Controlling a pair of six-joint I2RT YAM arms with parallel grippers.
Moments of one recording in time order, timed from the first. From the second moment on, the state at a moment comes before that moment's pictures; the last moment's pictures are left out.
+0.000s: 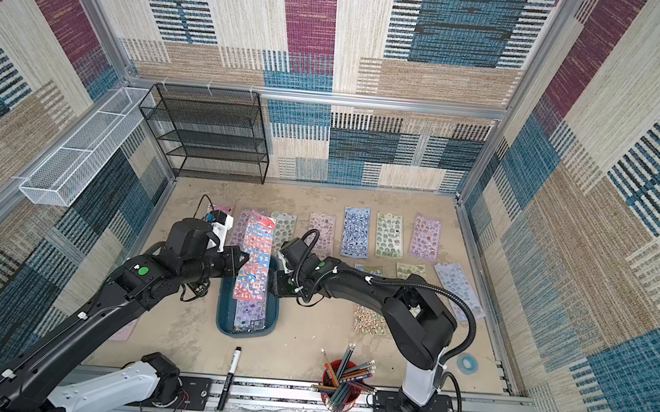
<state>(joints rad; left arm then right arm) -0.51 1.00 0.99 -0.68 0.11 -0.56 0.88 1.80 1.21 -0.34 -0.25 0.65</state>
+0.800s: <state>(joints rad) -0.50 1.10 1.01 -0.27 0.41 -0.64 0.63 1.10 0.87 -0.08 -0.35 0.47</state>
